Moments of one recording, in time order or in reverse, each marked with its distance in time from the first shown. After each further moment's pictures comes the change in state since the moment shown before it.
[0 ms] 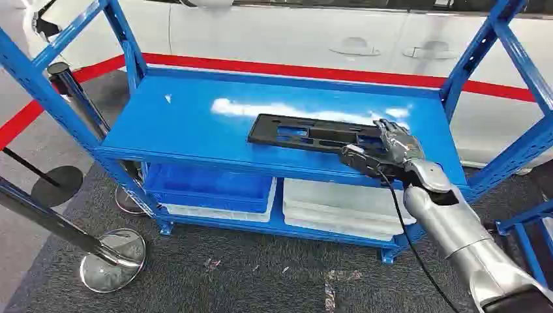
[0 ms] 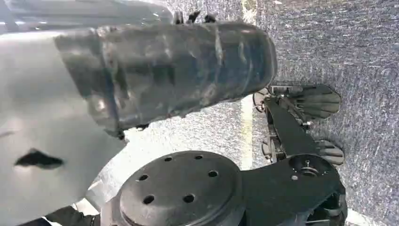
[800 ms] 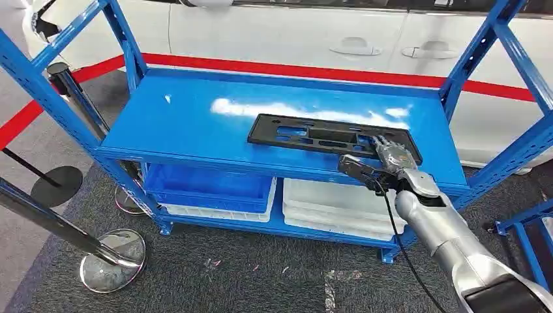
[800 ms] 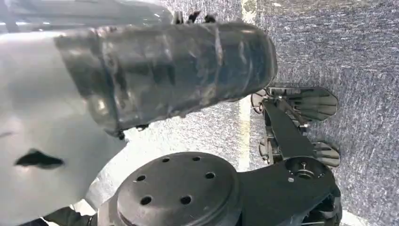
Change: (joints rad) left arm 0.000 0.000 -0.005 0.000 0.023 0.011 -0.005; right arm -0.038 0.077 -0.008 0.232 -0.020 -0.052 -0.085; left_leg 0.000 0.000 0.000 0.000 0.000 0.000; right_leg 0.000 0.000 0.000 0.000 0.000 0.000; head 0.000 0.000
